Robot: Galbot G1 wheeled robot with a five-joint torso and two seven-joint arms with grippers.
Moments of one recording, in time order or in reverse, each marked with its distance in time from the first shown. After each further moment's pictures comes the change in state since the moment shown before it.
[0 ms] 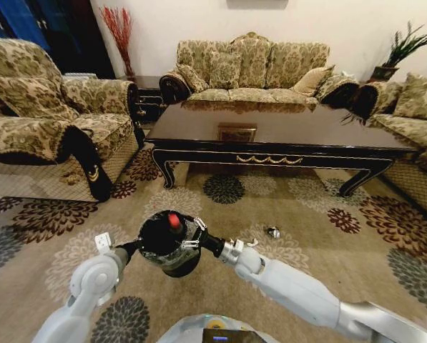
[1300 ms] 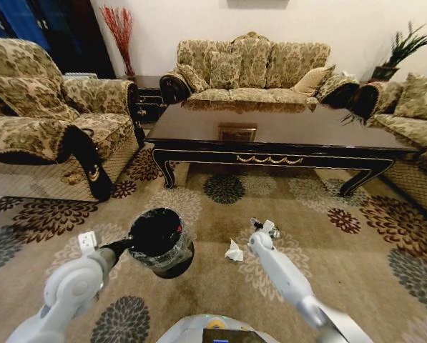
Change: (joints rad) left arm 0.115 0.083 -0.113 -0.117 -0.061 0.005 -0.027; right arm 0.054 0.386 0.701 -0.869 0.227 -0.489 0.872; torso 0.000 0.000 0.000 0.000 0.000
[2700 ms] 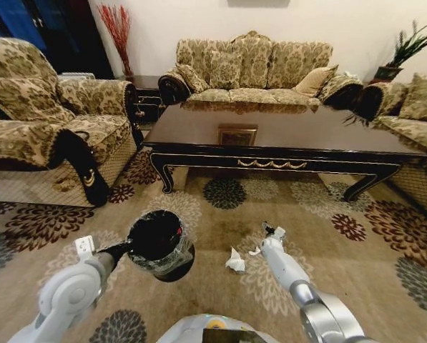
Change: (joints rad) left arm 0.018 -0.005 -0.009 -0.025 0.002 -0.001 0.001; right arm 0.029 0.026 0.154 -0.266 -0.142 0.131 -0.227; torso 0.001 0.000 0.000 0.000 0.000
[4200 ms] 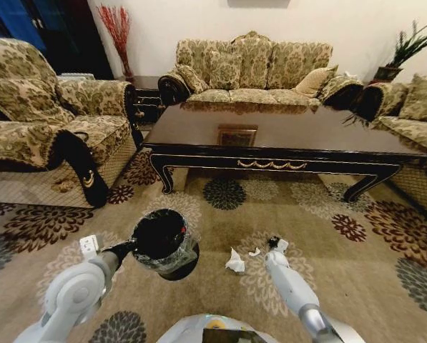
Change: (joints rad) left arm -0.017 -0.020 0.027 -0.011 -0.001 -0.004 -0.005; right arm -0.213 -0.083 -0.043 0.320 -0.007 -0.072 0.051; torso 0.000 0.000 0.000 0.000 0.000
